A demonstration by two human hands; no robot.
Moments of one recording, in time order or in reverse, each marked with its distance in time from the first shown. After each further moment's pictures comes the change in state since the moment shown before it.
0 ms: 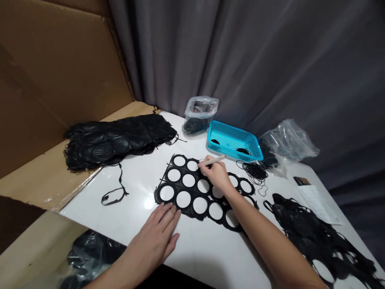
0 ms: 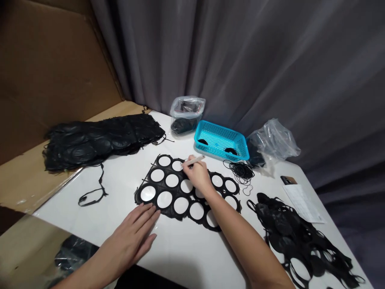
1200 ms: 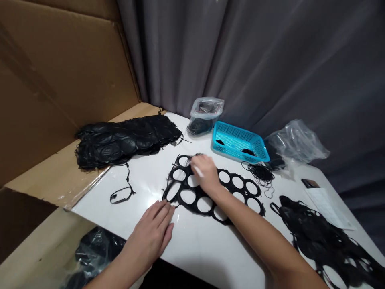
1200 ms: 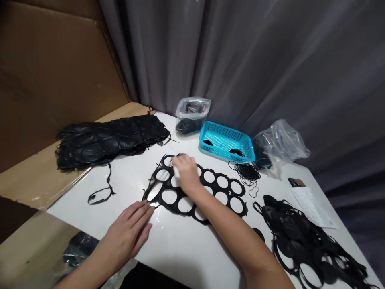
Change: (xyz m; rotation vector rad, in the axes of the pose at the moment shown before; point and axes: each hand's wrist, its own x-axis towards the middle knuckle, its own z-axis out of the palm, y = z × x) left_hand -0.014 -0.015 -0.002 -0.017 0.058 -0.108; right_hand -0.007 -0.031 0.044 -0.403 0.025 -0.467
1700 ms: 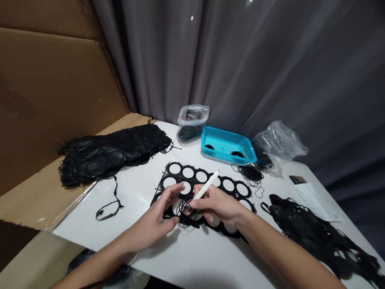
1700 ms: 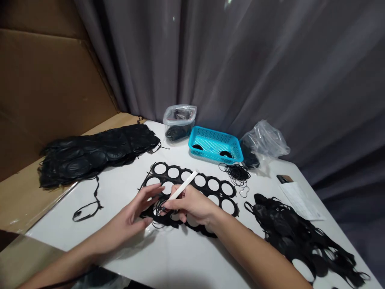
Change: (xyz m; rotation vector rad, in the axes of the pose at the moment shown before) left_hand 0.081 -0.007 -0.034 -1.176 -0.233 -0.306; right_hand -0.042 -0.013 -0.074 1.505 -0.562 0.751
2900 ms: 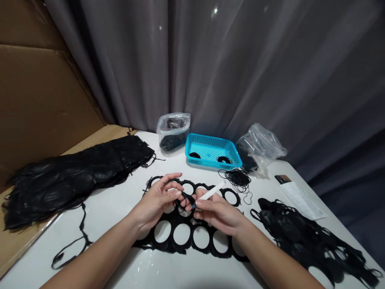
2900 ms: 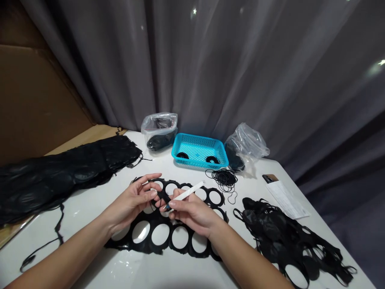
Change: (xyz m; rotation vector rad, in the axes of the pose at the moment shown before) left_hand 0.110 0.011 0.003 -0.702 0.070 -0.217; right_hand -0.012 -0.006 -0.044 0.388 0.061 -0.160
